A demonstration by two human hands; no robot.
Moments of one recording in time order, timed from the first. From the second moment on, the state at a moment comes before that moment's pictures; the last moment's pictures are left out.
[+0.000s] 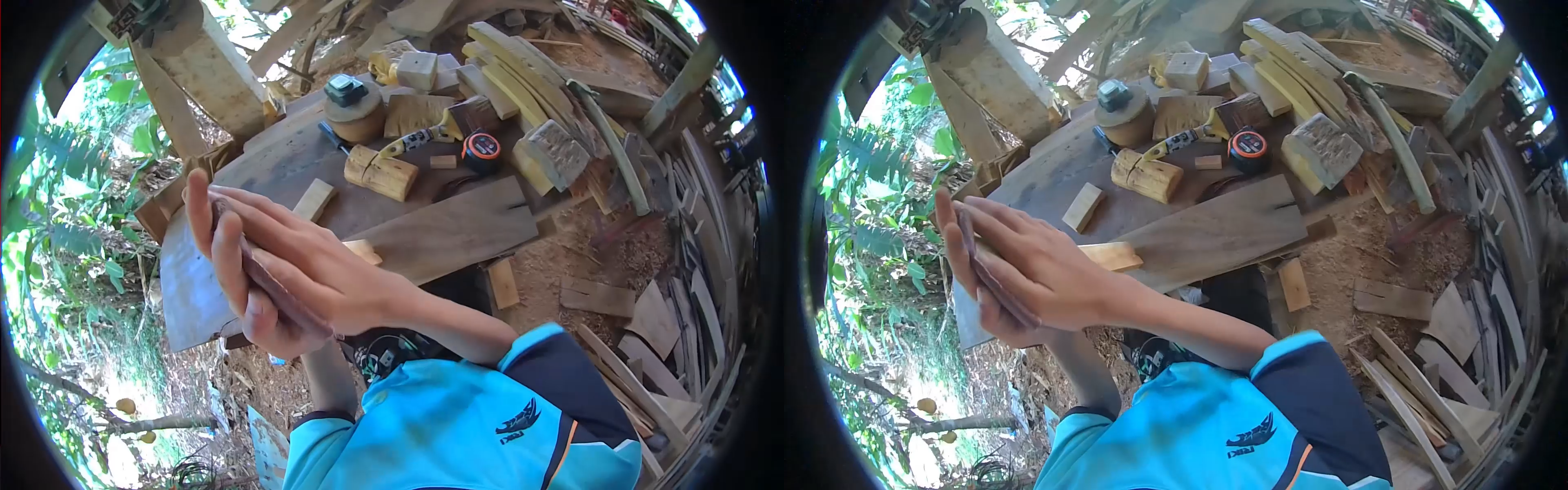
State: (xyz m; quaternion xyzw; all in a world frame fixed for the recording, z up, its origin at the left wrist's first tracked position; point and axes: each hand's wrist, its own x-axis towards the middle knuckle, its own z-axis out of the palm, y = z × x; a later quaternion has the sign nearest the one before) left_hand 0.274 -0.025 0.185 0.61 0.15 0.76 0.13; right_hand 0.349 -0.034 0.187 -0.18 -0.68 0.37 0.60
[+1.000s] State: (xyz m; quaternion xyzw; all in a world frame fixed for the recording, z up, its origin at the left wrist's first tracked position) left_hand 0.267 -0.030 0.200 0.70 0.09 0.69 0.16; right_hand 0.373 -0.039 0.080 -0.33 -0.63 0.37 0.59
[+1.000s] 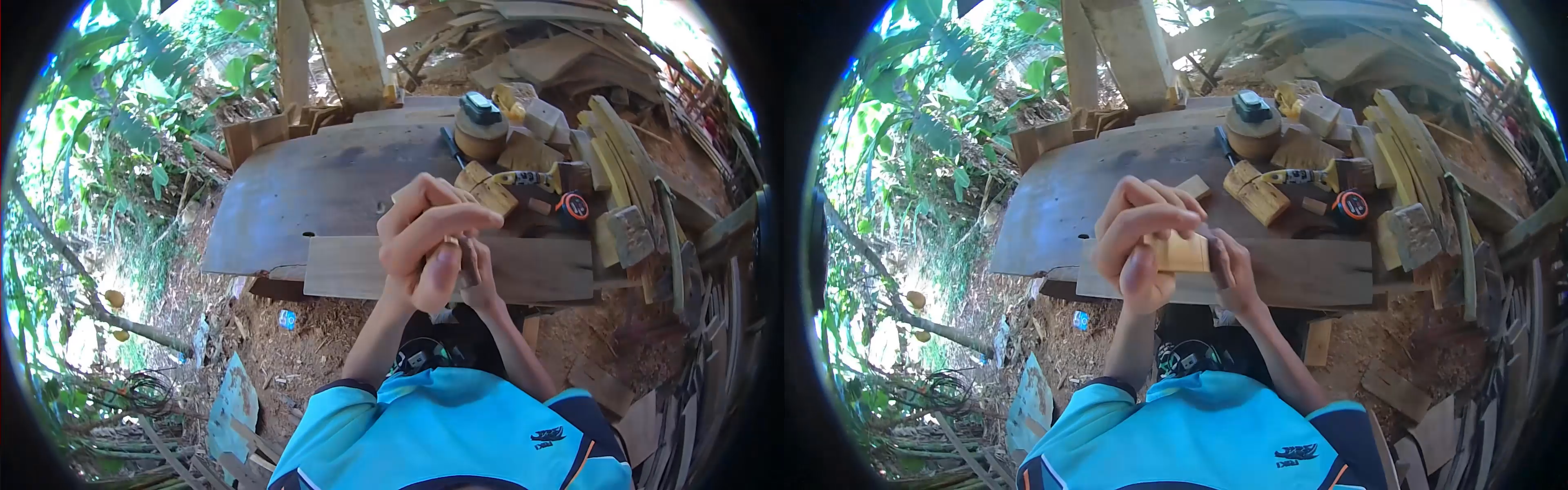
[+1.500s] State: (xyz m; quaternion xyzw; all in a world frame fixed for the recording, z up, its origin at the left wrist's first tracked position) left_hand 0.247 -0.050 0.203 0.59 0.01 0.67 0.45; right_hand 0.375 -0.046 0.079 -0.39 -0.68 0.24 0.57
